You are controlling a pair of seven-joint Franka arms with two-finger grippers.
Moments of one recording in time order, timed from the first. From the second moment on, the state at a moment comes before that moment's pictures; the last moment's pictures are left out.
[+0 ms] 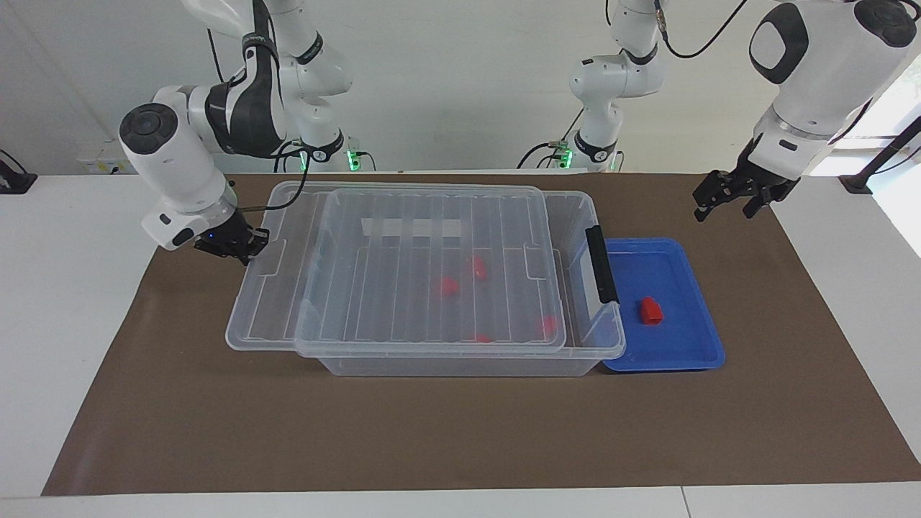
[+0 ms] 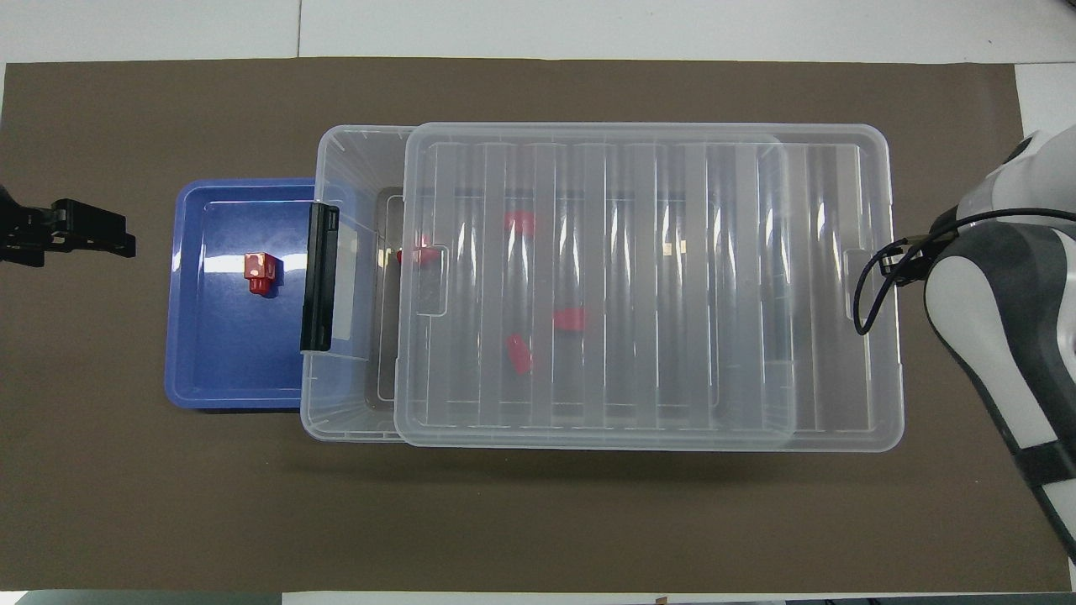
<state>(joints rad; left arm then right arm) 0.02 0.00 -0.05 -1.64 -0.03 1.65 -0.04 0.04 0.08 -0.06 -1.87 -0.04 1.85 -0.07</state>
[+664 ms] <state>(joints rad) 0.02 0.00 -0.05 -1.64 -0.03 1.65 -0.04 0.04 0.07 0.00 -1.90 -0.04 1.89 0.01</state>
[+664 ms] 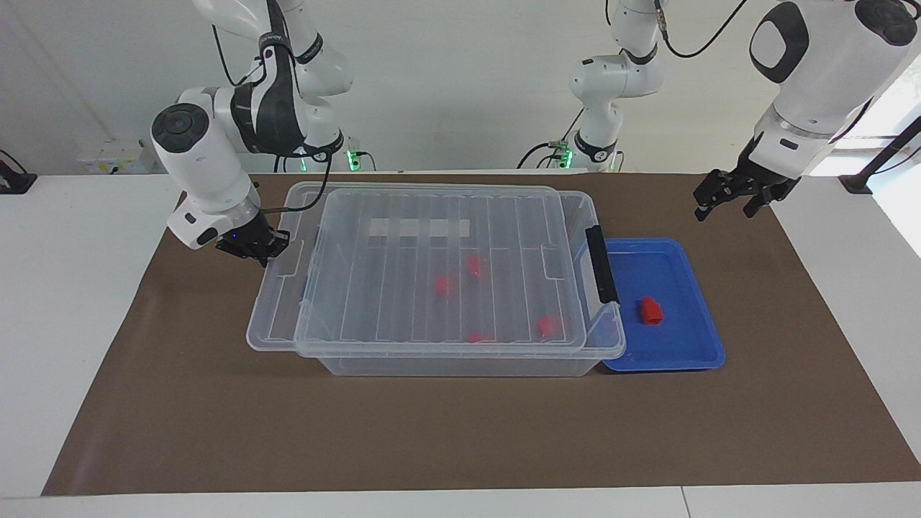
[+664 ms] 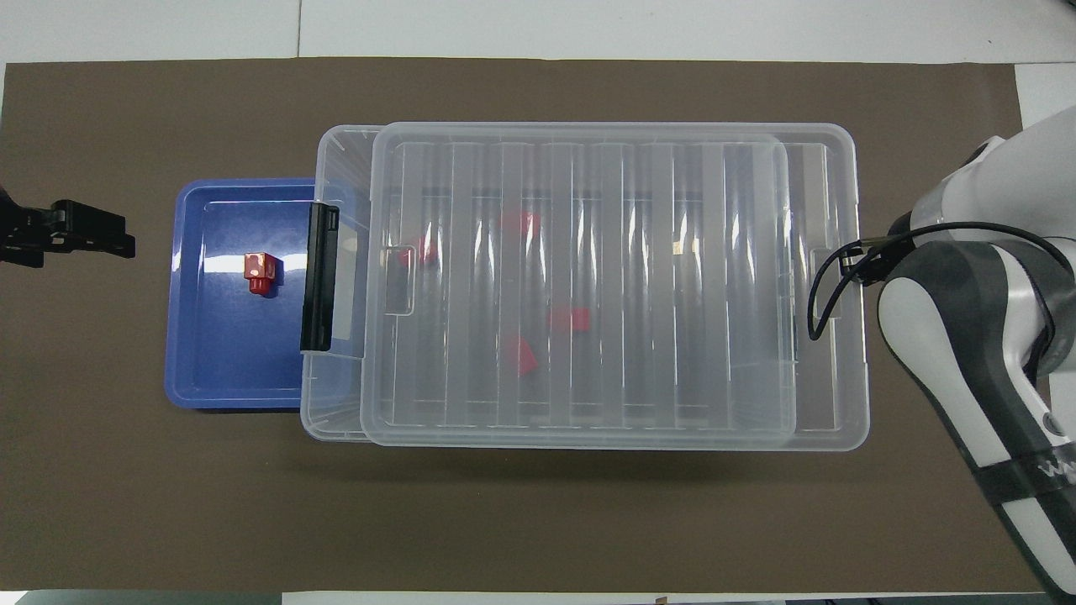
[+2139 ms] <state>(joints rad) 0.02 0.00 -0.05 -1.64 -0.03 1.65 -0.04 0.04 0.05 0.04 -1.92 -0.04 1.91 0.10</state>
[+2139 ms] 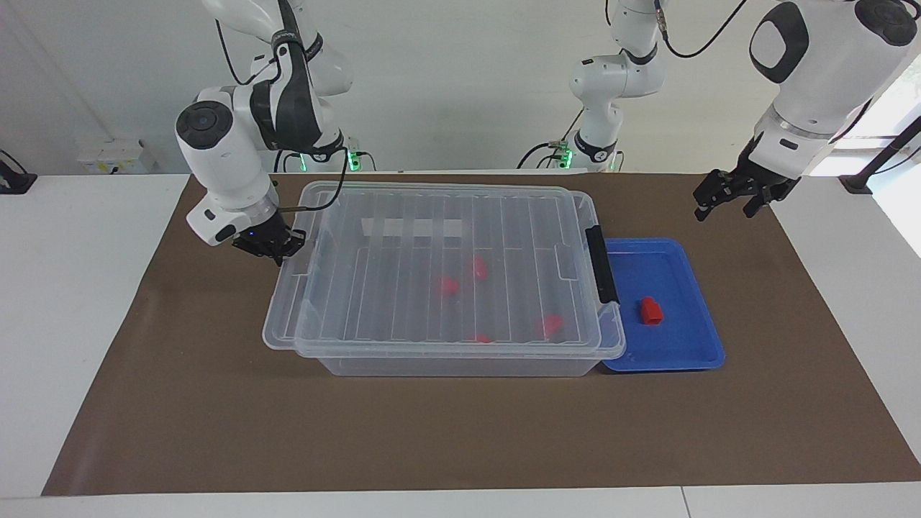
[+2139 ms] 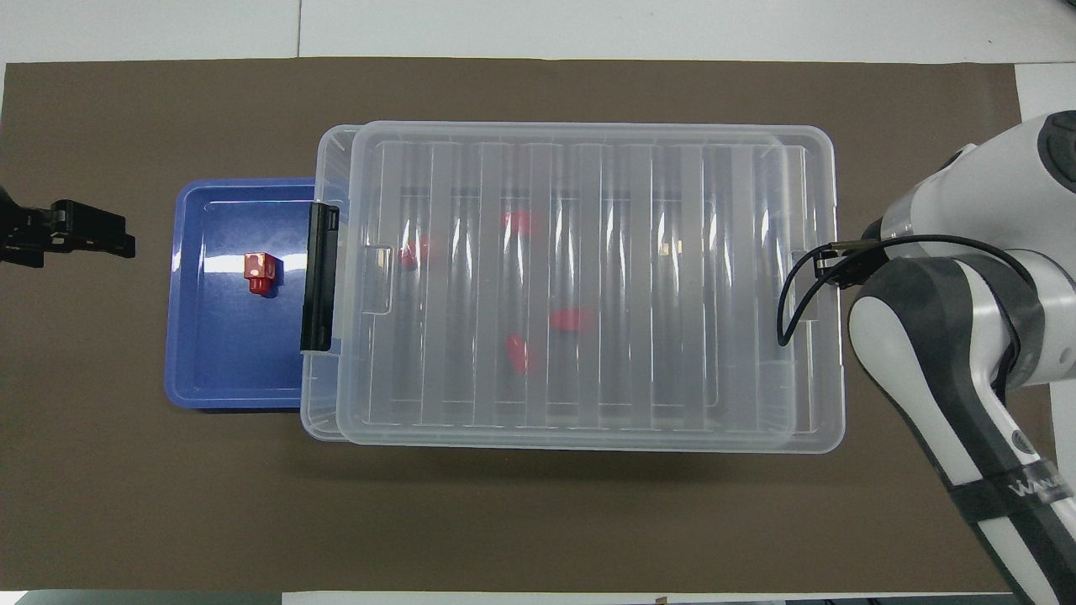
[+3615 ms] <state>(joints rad) 0.02 0.00 -0.05 -1.64 -0.03 1.65 -0.04 0.03 0.05 0.06 -1.89 -0.04 1.84 0.13</state>
